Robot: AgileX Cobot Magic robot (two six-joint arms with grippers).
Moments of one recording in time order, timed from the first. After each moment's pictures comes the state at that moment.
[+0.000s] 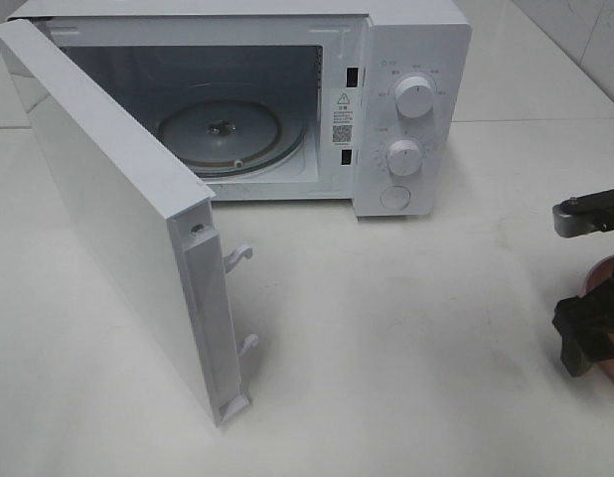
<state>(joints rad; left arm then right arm) 0.03 -0.01 -0.51 -0.15 1.07 0.04 0.07 1.60 -0.66 -0.09 0.56 0.01</state>
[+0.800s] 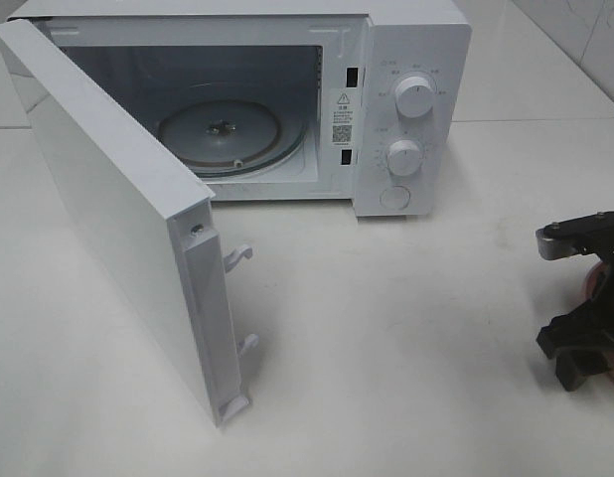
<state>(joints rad) 0.03 -0.01 -0.51 -0.15 1.07 0.04 0.07 1.71 -0.65 -0.09 0.48 0.01</state>
